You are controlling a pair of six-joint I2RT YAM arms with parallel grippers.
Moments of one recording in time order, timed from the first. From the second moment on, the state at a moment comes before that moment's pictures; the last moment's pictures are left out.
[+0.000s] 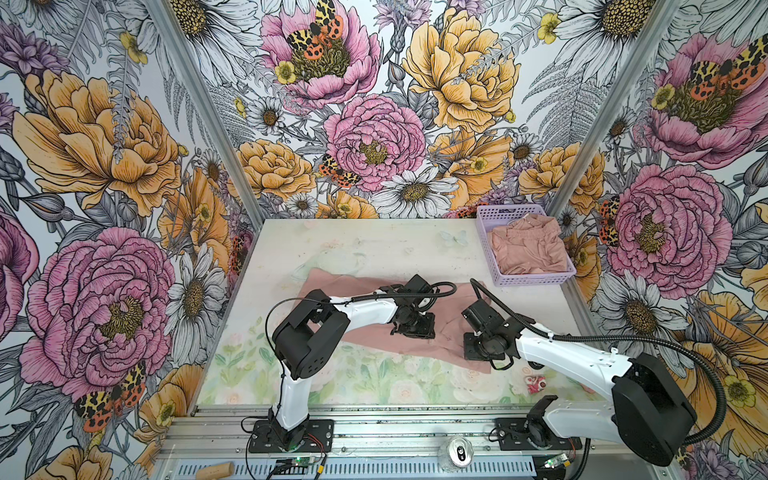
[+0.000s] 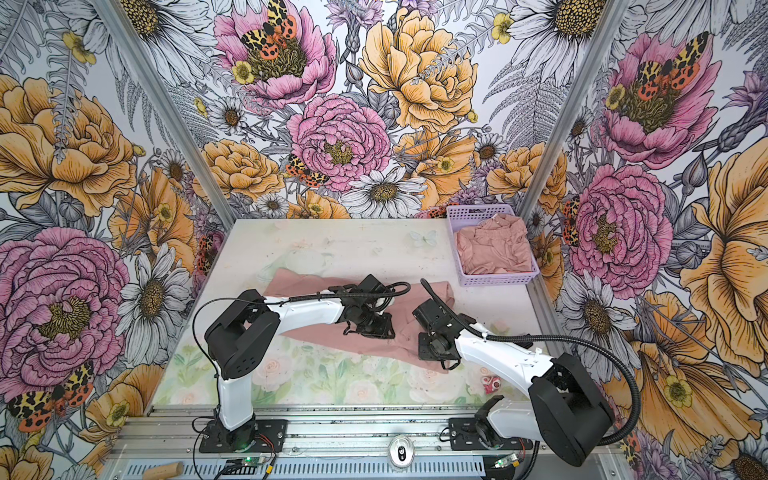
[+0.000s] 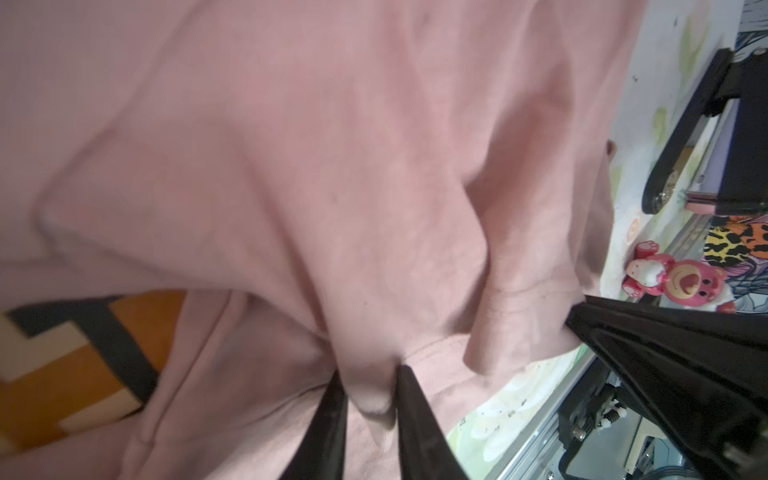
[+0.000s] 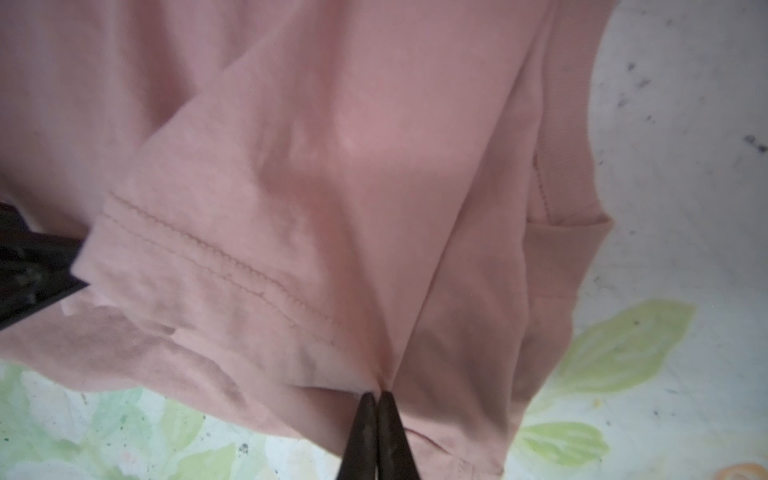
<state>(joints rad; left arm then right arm) -0.82 1.95 1.24 -0.44 0.37 -0.57 0.61 1.27 0.67 -0.72 0.03 0.64</state>
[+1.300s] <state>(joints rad) -0.79 1.87 1.12 -0.44 0.35 -0.59 0.61 1.25 0.65 -0.81 0.04 0.77</state>
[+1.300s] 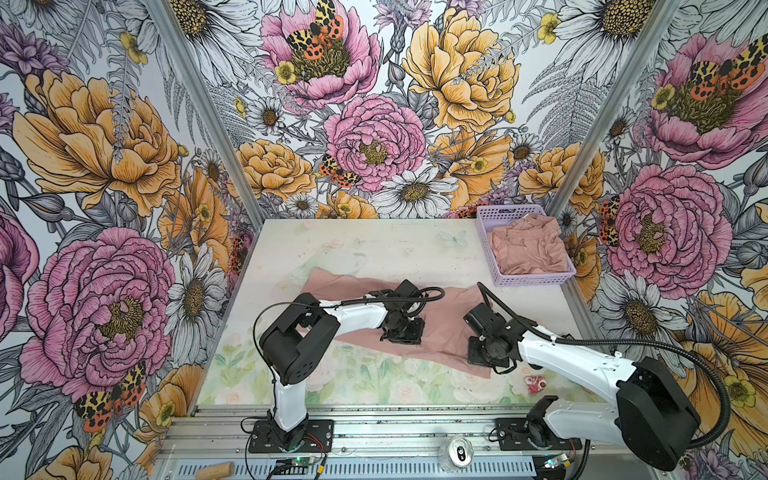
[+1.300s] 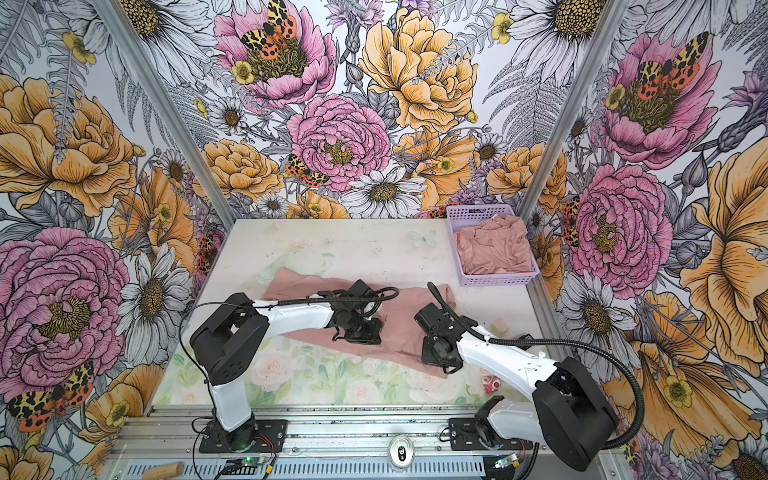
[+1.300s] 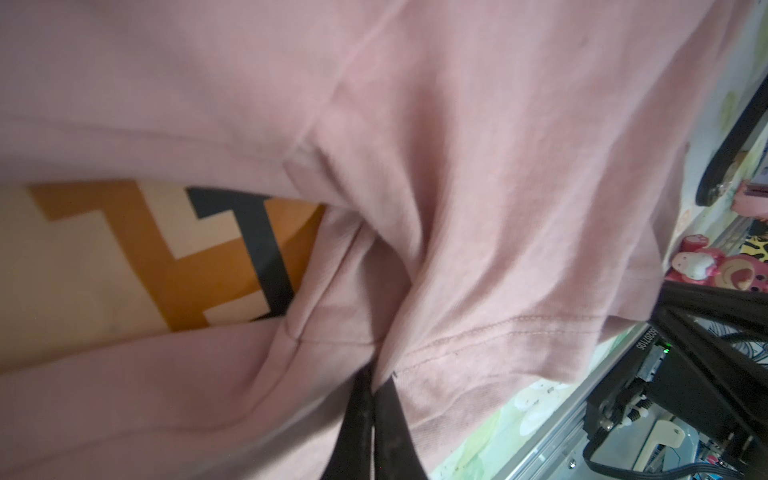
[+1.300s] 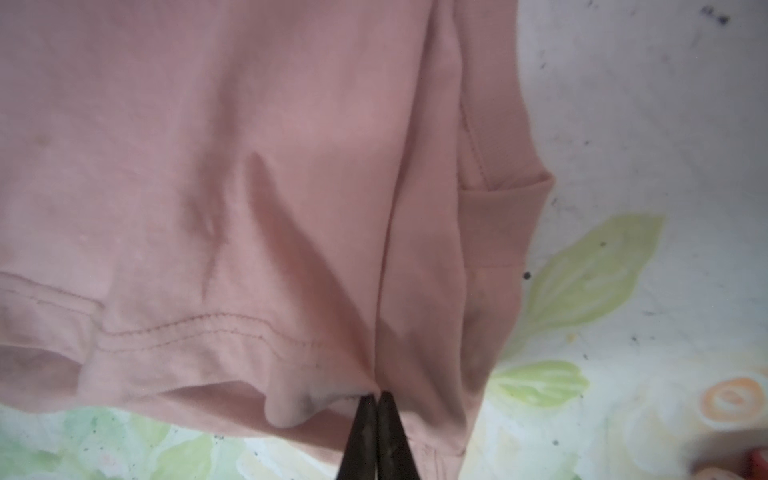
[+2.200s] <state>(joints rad) -0.80 1.87 1.14 -0.48 0.34 -0.59 0.60 1.36 0.83 -0.87 0.05 0.71</state>
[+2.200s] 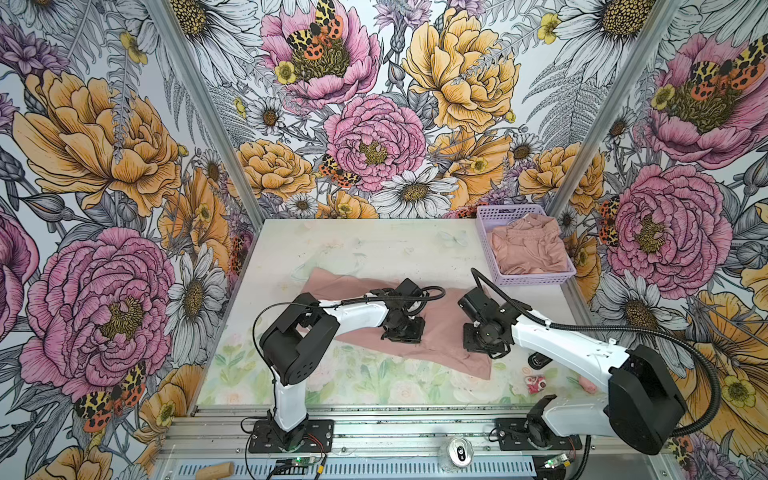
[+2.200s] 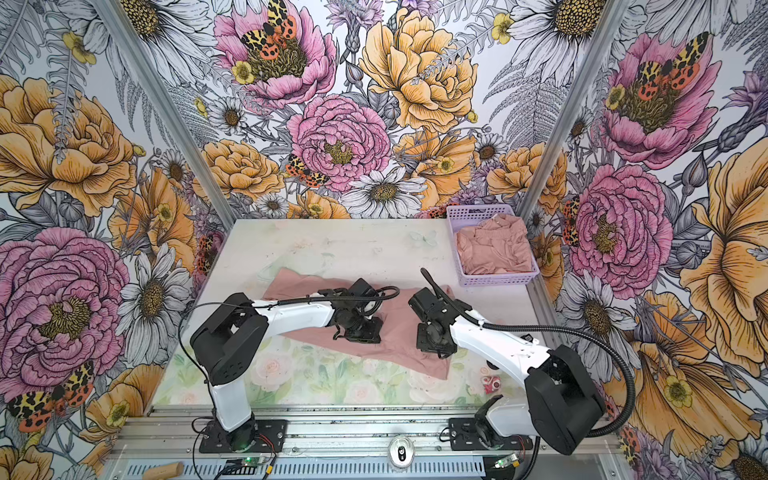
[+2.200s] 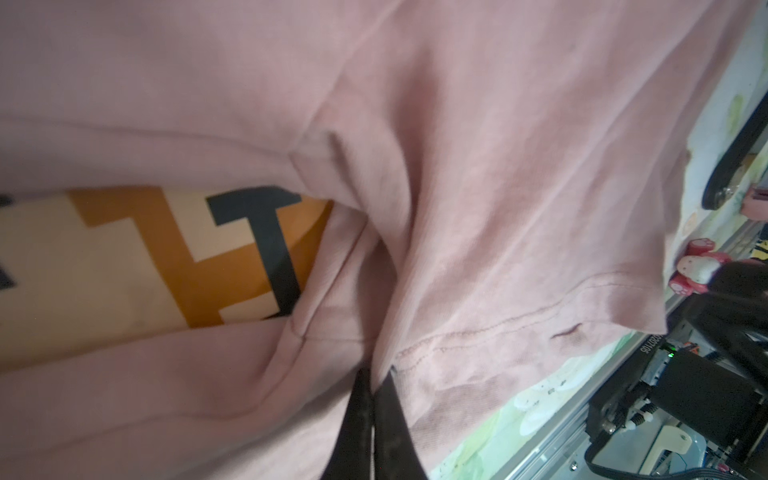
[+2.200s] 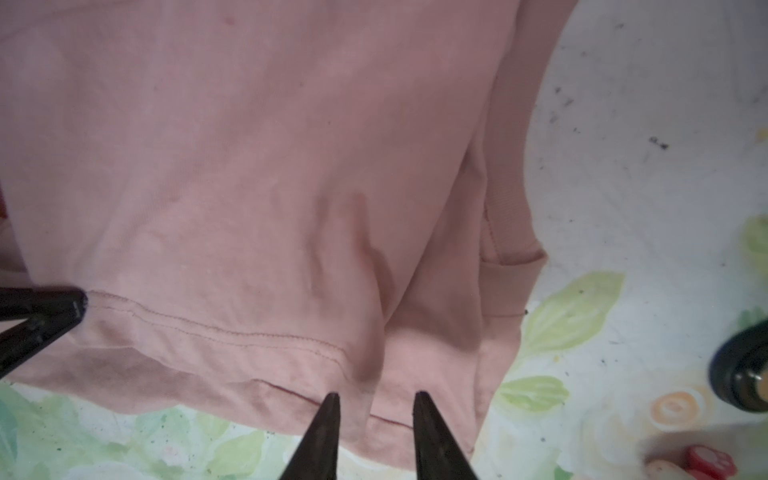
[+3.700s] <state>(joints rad) -0.04 1.89 1.38 -0.58 0.12 -0.37 0.35 1.80 1.28 -0.78 0.03 0.51</state>
